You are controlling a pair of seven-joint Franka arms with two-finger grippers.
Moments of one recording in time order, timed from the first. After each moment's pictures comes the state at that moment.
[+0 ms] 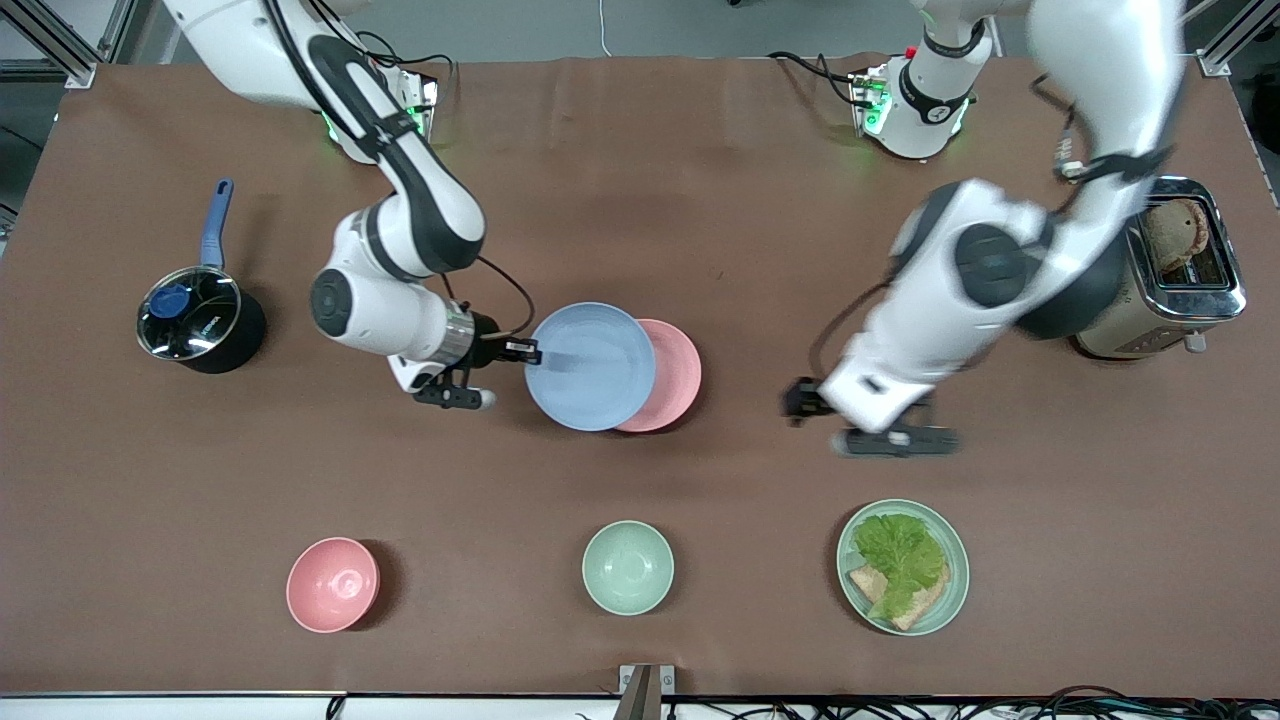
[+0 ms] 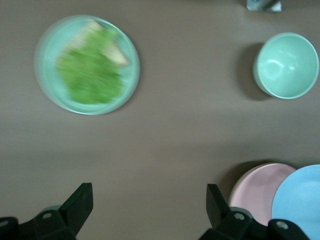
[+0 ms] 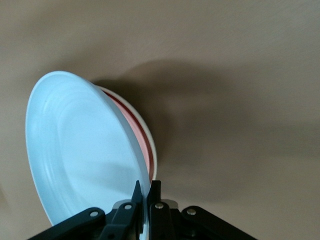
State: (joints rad) left arm 0.06 0.43 -0.50 -1.42 0.18 1.91 -0.43; right arm 0.32 0.43 0.20 -1.96 0.62 2.41 0.23
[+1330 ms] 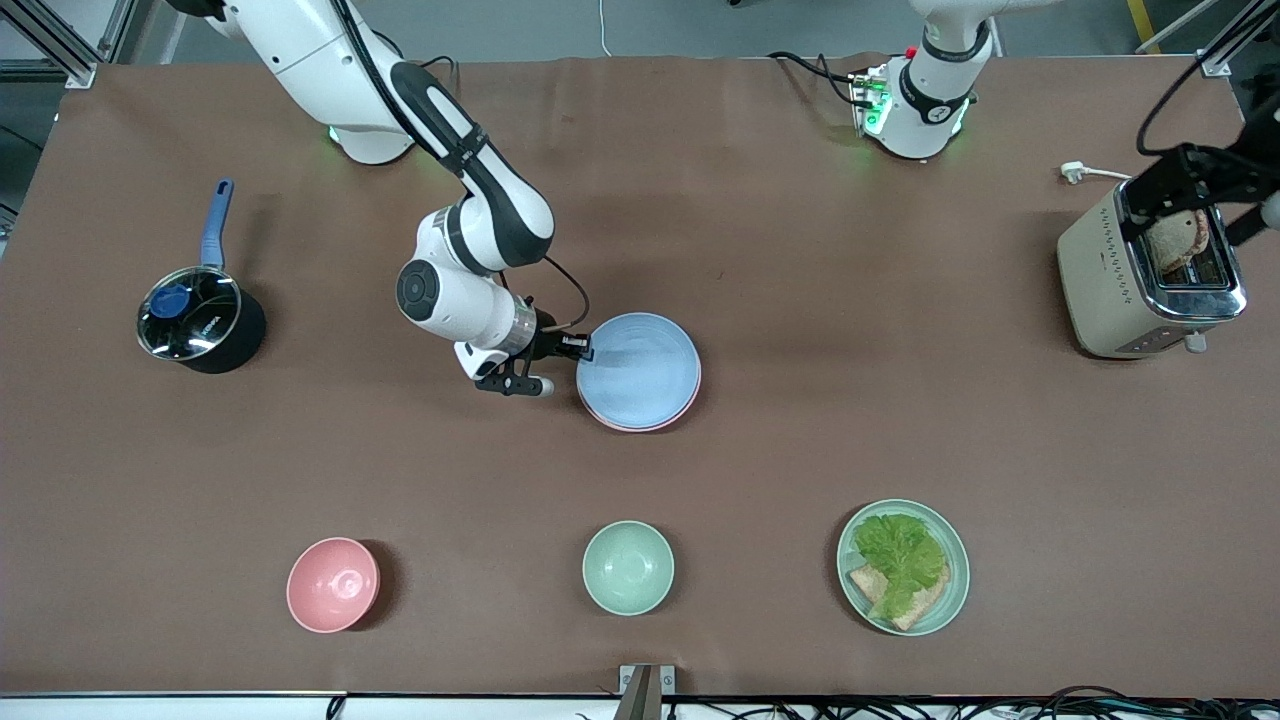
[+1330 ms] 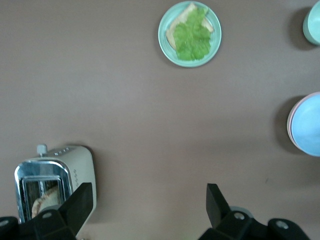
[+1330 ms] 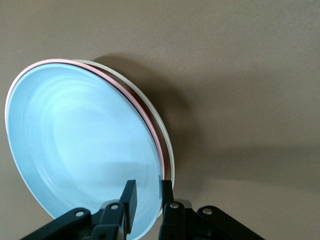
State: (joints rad) left arm 0.02 -0.06 -0.10 -1.49 0.00 1.48 0.00; right arm 0.42 0.52 0.19 -1.98 0.66 2.57 0.24
